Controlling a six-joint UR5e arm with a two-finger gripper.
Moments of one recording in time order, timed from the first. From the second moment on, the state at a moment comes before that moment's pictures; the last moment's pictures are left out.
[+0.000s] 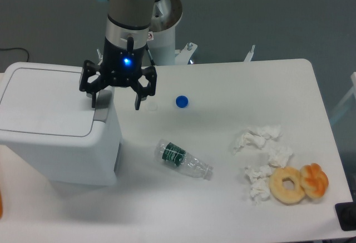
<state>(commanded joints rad) 2.31 -1.62 -1.64 -1.17 1.24 0.11</state>
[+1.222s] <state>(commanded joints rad) 2.58 -1.77 -1.56 -1.08 1.28 0.51</state>
